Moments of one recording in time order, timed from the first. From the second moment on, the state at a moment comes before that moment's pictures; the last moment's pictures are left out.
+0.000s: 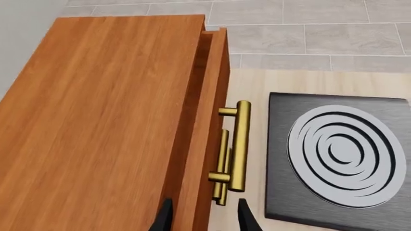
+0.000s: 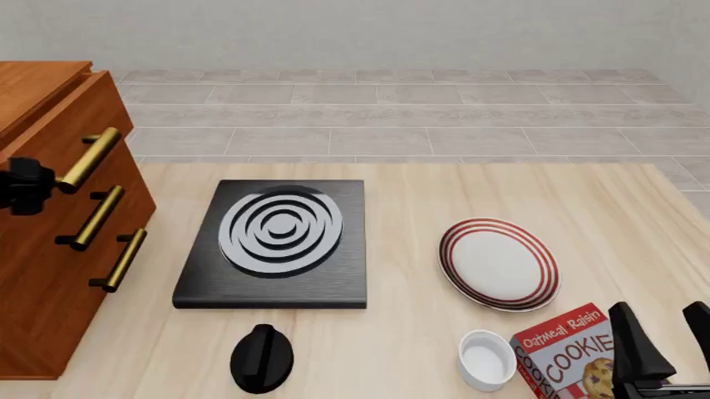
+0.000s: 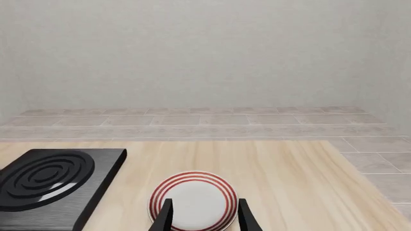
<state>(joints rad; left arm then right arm) 0.25 0.99 -0.98 0.63 0.16 0.02 0.00 -0.02 -0.02 0.02</state>
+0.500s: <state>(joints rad) 0.16 1.05 -1.01 0.65 0.06 0.02 0.00 -0.01 -0.02 0.02</state>
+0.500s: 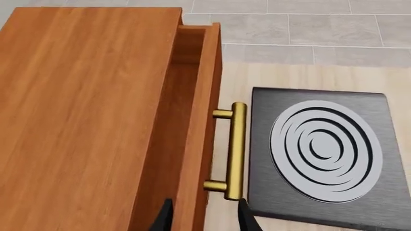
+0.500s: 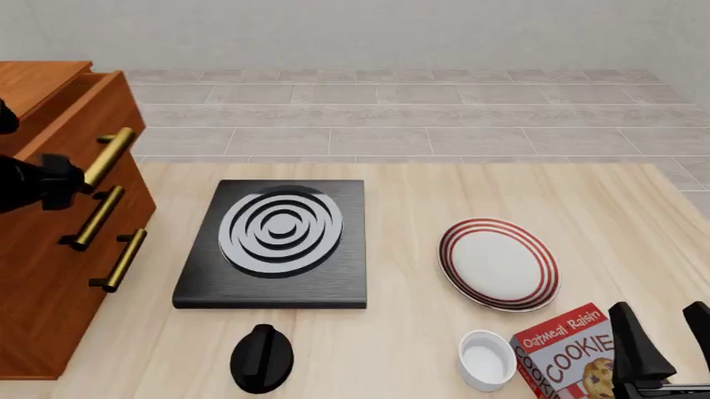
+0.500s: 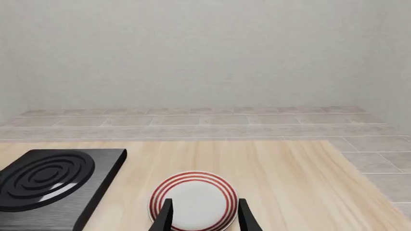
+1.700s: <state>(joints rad) -0.05 1.15 -1.14 0.78 0.06 0.02 0.00 -0.02 -0.02 0.02</state>
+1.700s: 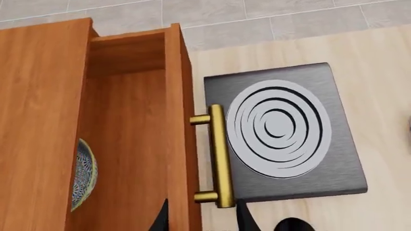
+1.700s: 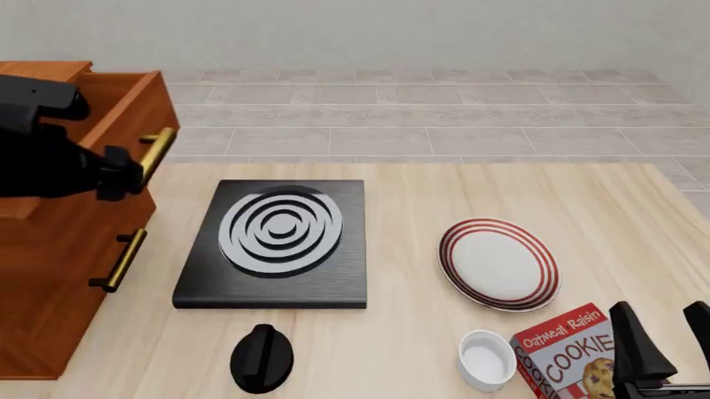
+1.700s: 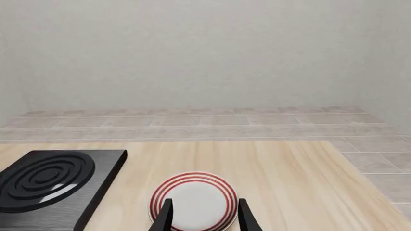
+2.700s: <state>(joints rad) -0.18 1.27 -1.27 0.78 0.04 0.01 0.00 -0.02 -0.02 0.02</state>
